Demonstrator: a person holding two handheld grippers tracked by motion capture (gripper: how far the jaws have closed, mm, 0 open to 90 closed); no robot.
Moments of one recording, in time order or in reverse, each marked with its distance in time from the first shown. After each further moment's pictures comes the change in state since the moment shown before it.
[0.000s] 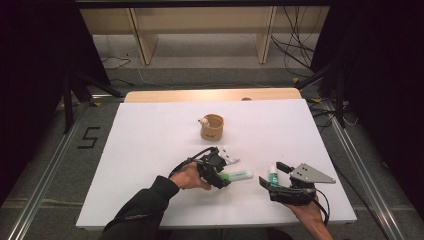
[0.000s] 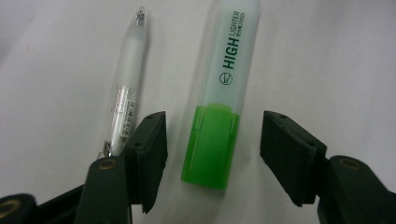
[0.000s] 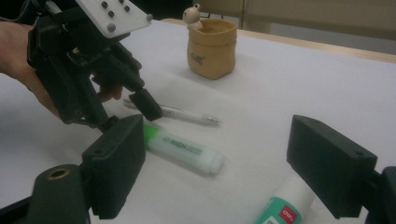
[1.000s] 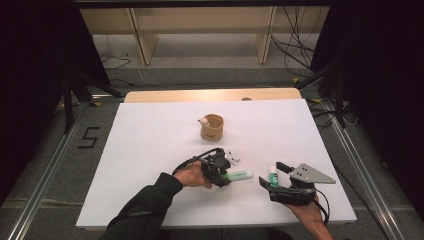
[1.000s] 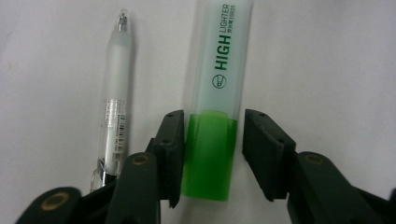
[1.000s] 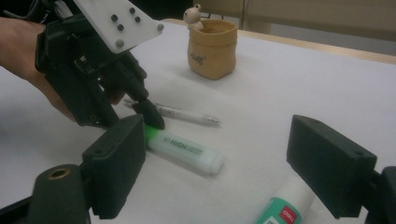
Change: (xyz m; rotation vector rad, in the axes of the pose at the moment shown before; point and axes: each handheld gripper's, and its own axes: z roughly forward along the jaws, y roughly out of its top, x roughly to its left) left arm -0.004 0.009 0.006 0.056 0.003 0.094; right arm 0.001 0.000 0.000 0.001 0.001 -0.005
